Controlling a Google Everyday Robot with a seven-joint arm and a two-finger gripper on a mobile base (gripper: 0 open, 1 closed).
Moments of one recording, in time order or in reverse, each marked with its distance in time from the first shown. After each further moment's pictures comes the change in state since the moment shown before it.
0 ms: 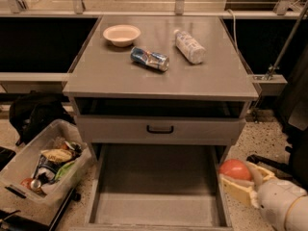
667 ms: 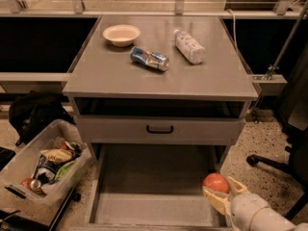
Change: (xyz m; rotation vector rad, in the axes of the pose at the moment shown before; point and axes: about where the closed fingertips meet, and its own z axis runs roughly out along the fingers) arm 0.085 0.008 0.074 -0.003 -0.011 0.036
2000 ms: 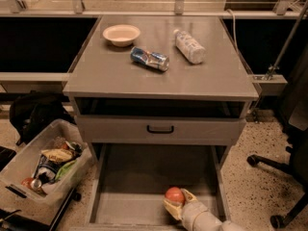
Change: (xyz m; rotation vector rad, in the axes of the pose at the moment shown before) arm 0.122 0.076 0.158 -0.059 0.065 0.050
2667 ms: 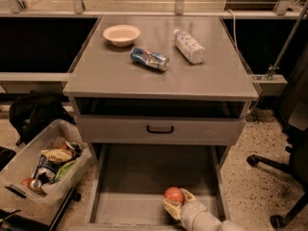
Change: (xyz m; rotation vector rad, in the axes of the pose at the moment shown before) arm 0.000 0.000 0.000 0.001 0.000 -0.001
